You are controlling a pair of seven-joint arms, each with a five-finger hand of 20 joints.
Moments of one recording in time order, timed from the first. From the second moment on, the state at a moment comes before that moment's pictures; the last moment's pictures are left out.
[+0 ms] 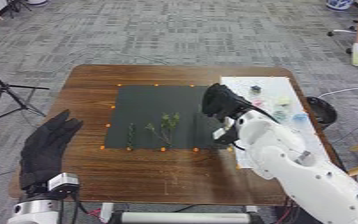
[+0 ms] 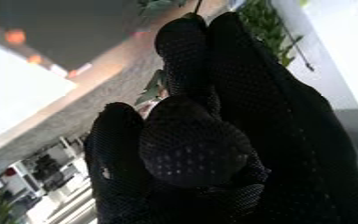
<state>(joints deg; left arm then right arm) 131.5 -74.7 -101.1 -121.8 51.1 3.9 21.5 -71.2 -49.0 47.3 -110.9 -104.6 3.3 28.9</state>
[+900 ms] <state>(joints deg) 131.6 -74.9 -101.1 -121.8 51.1 3.6 21.4 -77.0 -53.3 46.7 -106.6 -110.0 3.3 31.8</state>
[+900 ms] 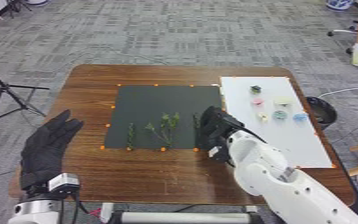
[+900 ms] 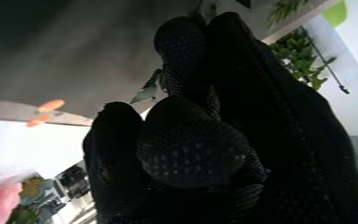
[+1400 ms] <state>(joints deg) 131.4 -74.9 -101.0 -121.8 51.1 3.5 20.8 -77.3 -53.9 46.5 -106.7 -109.7 3.0 31.9</state>
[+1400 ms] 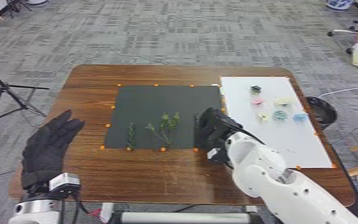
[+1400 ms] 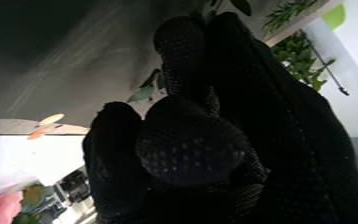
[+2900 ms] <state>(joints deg) 131.4 -74.9 -100.9 -121.8 51.1 3.2 20.2 -77.4 -49.3 48.2 -110.4 -112.1 -5.1 28.8</state>
